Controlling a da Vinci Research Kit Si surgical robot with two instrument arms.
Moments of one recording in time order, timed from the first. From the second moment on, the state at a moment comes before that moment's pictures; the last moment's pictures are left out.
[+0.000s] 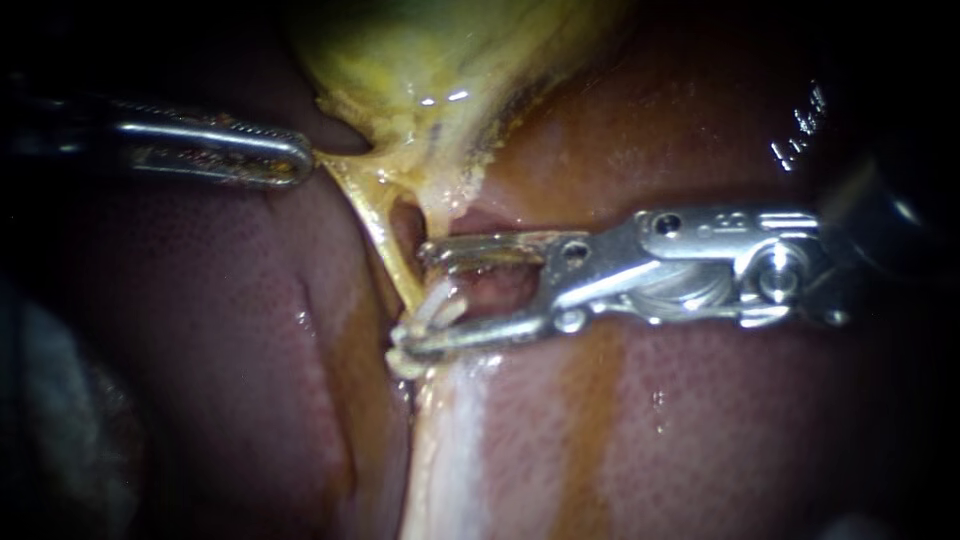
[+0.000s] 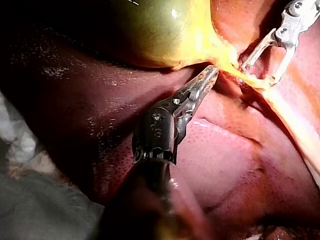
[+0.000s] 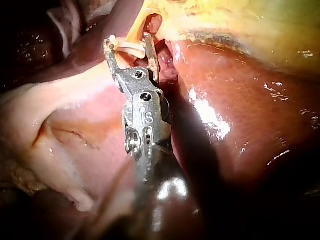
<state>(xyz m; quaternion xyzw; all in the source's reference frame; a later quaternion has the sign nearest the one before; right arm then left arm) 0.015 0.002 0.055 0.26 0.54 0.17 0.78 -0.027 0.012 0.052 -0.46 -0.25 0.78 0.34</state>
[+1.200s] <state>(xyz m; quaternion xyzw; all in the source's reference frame) 0.005 0.002 0.052 0.23 0.53 0.10 0.81 -0.028 0.011 0.055 -0.46 -0.24 0.78 0.34</state>
